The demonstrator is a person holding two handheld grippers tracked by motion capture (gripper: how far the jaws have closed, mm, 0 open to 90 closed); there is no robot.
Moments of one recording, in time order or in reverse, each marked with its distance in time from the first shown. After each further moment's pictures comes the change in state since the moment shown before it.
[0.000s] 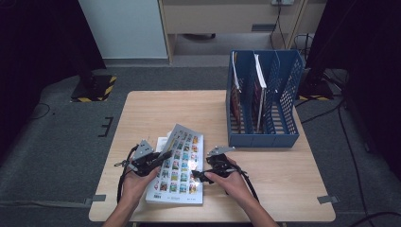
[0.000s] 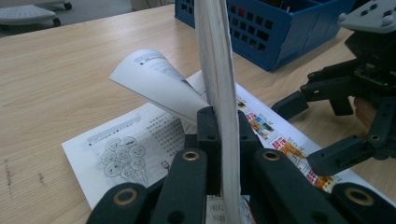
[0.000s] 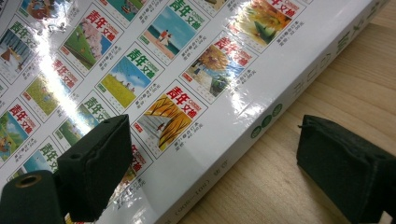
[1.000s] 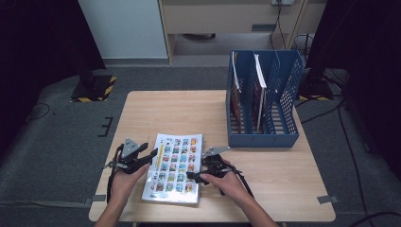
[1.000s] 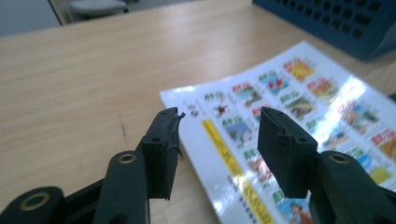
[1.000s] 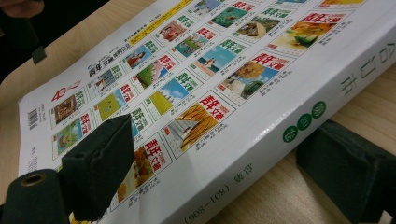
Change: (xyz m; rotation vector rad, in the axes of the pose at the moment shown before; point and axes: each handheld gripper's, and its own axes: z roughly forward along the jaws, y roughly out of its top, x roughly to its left) left arm 0.041 -0.021 -0.010 0.049 0.218 -0.027; right arm 0.009 0.003 0.012 -0.003 0.075 -0.006
